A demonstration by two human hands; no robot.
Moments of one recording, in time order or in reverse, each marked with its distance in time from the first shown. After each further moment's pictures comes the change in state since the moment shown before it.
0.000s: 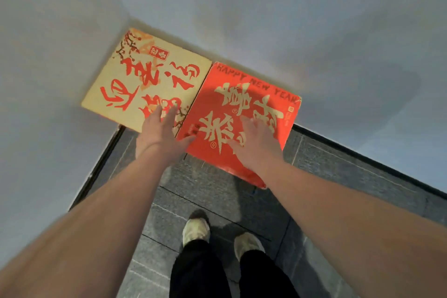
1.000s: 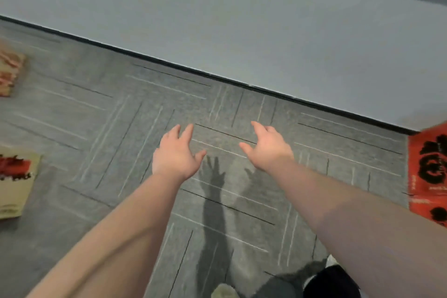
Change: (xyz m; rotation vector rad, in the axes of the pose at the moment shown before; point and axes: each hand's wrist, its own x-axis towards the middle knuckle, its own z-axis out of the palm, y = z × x) left_hand -0.758 -0.374 0.225 -0.640 0.339 -1.201; right_hand -0.597 -0.234 0.361 -0.694 -0.469 -1.131
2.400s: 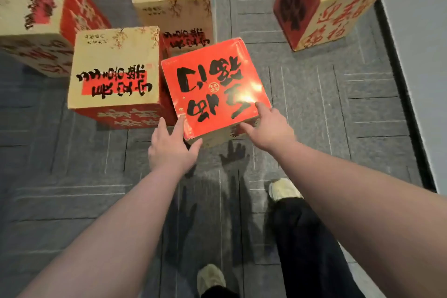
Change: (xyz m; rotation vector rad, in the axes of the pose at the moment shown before) left_hand -0.014 -0.770 -0.095 -0.622 0.274 -1.215; right_hand 0.057 -0.819 0.442 -0.604 -0.379 -0.903
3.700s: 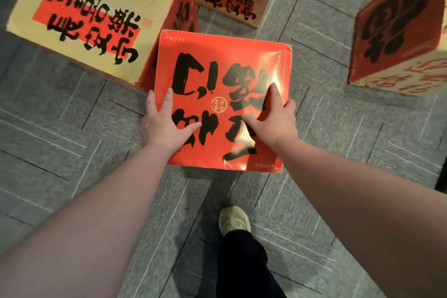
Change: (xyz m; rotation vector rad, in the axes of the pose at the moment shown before) left_hand 0.170 0.031 0.085 -0.327 0.031 -0.403; right_hand 0.239 0.005 0.035 0.049 -0.155 -0.163
